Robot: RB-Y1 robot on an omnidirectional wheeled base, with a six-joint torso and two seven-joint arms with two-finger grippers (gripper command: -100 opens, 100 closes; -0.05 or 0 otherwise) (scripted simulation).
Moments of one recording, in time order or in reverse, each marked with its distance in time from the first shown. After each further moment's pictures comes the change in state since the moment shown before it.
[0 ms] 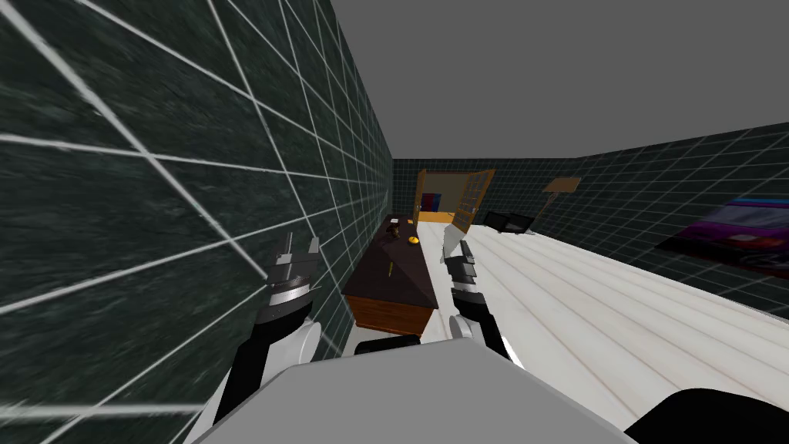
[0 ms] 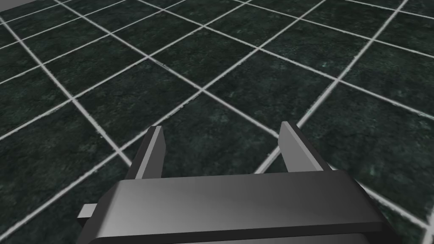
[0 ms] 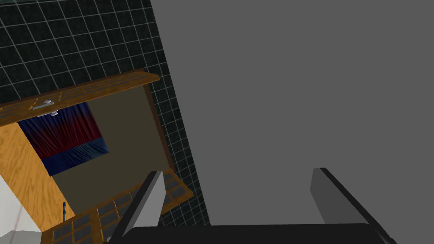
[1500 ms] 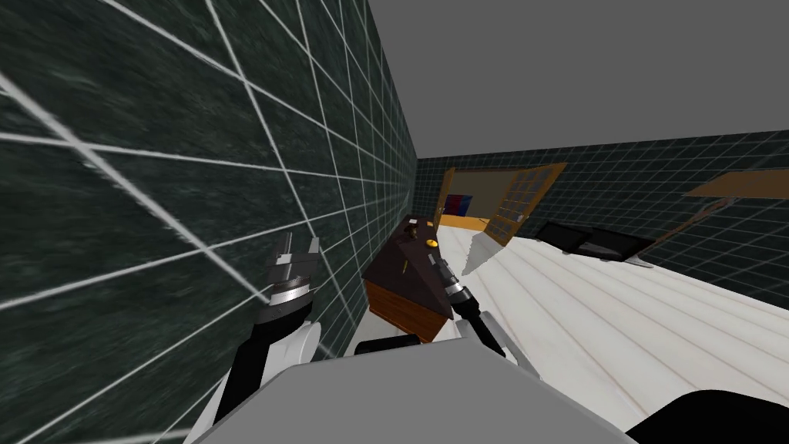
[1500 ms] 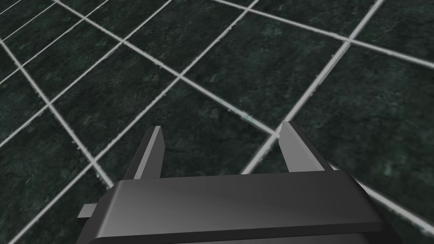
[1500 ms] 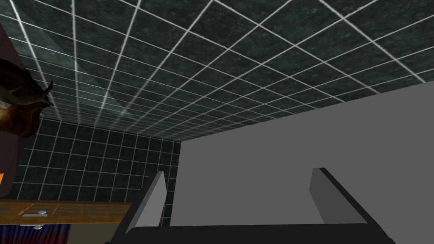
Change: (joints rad) left arm 0.000 0.000 0.000 0.000 0.000 0.000 0.000; right arm -0.065 -0.300 0.053 0.148 0.389 0.011 -0.063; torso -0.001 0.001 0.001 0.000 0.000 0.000
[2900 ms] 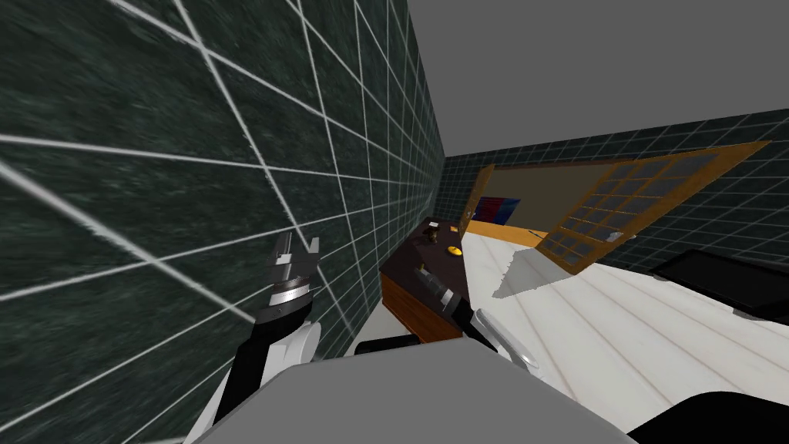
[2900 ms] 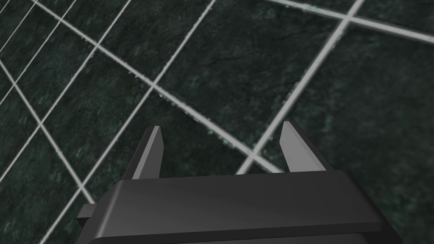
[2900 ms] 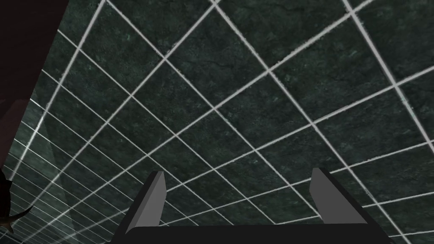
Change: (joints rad) left arm 0.000 0.000 0.000 0.000 0.000 0.000 0.000; right arm -0.043 -0.218 0.122 0.143 0.387 0.039 -0.044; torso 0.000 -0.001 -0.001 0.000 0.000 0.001
